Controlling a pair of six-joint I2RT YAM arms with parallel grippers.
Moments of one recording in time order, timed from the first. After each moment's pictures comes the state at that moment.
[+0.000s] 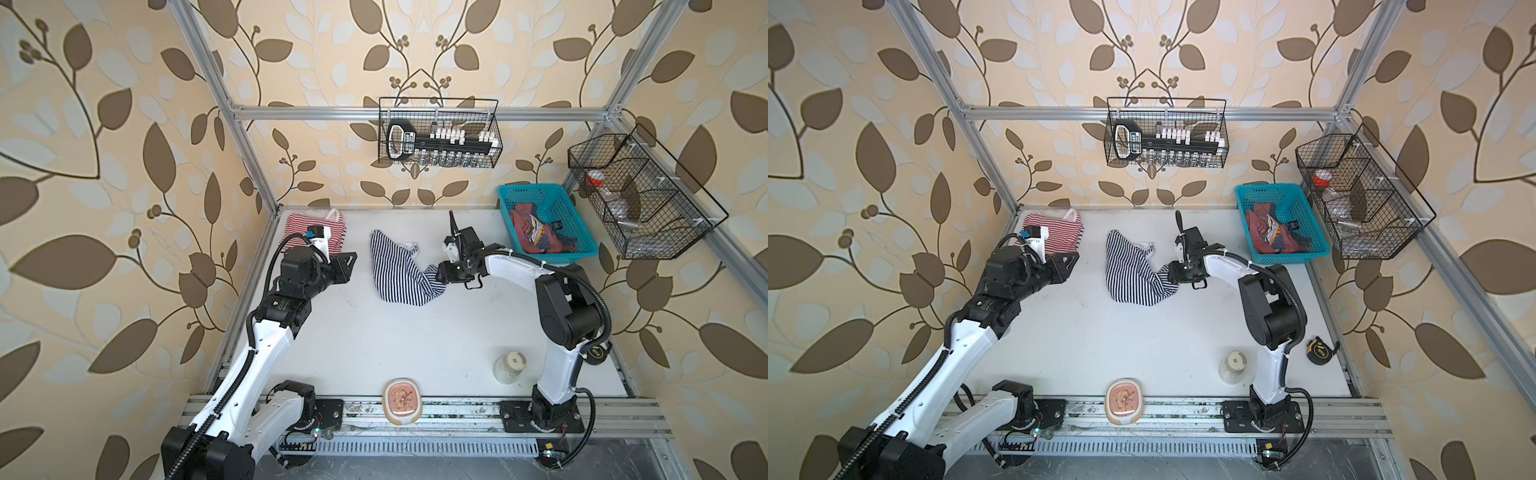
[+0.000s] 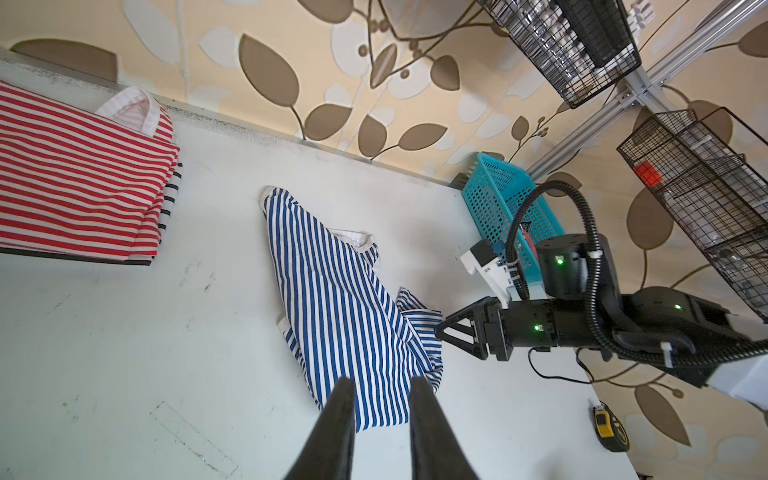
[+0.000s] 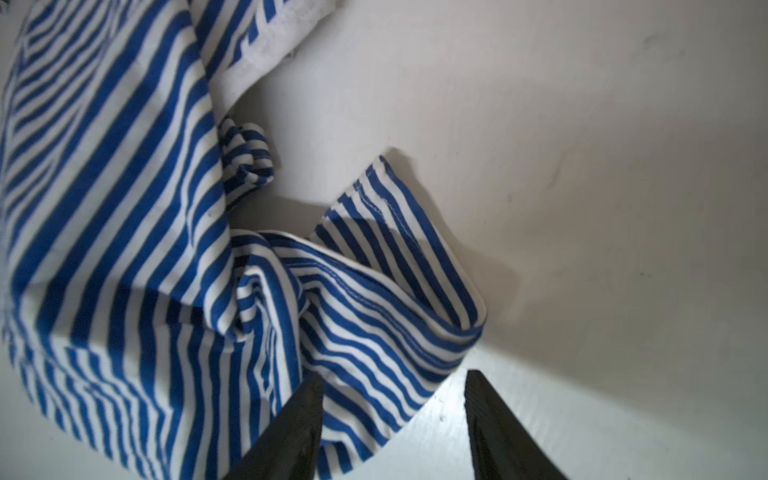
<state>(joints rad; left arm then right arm) -0.17 0.94 0.81 -0.24 0.33 -0.47 0.37 1.94 1.31 -0.49 -0.19 0.24</state>
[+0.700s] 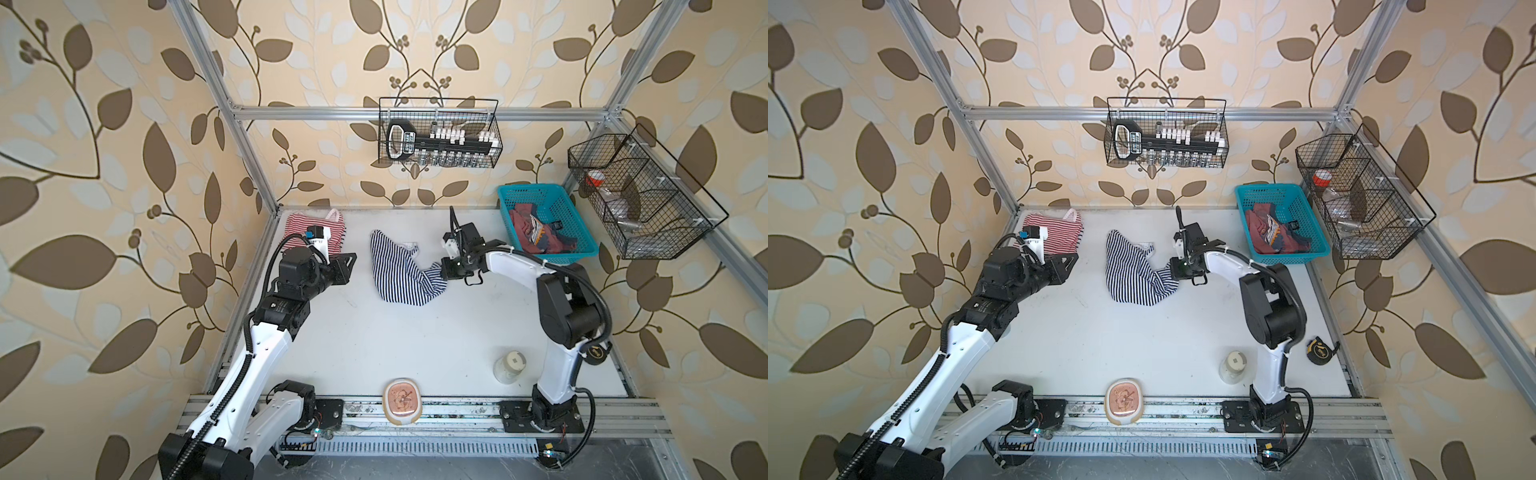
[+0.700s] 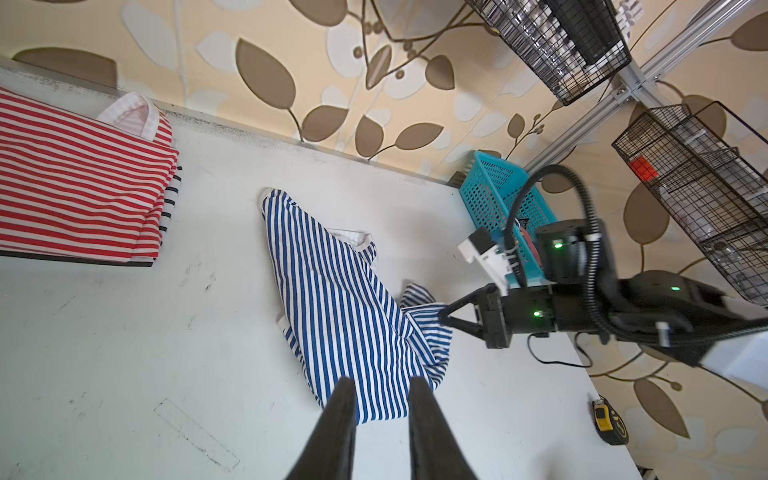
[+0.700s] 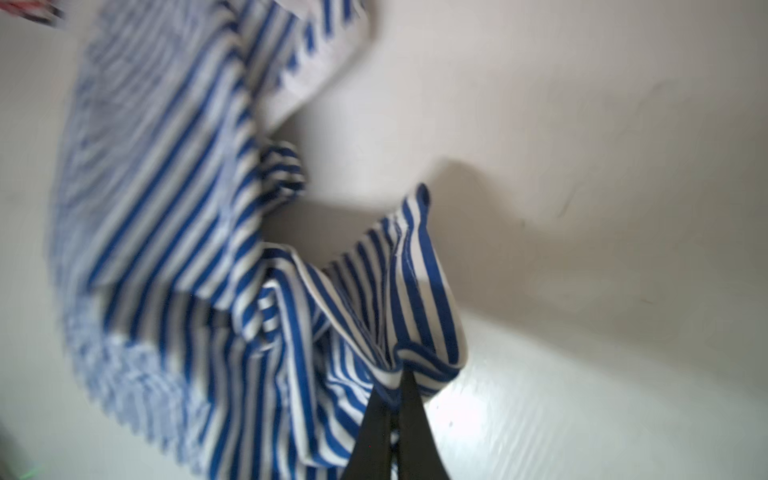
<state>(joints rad) -0.17 0.92 0.82 -0.26 0.33 -0.46 0.37 1.87 1.35 -0.52 -0.23 0.21</state>
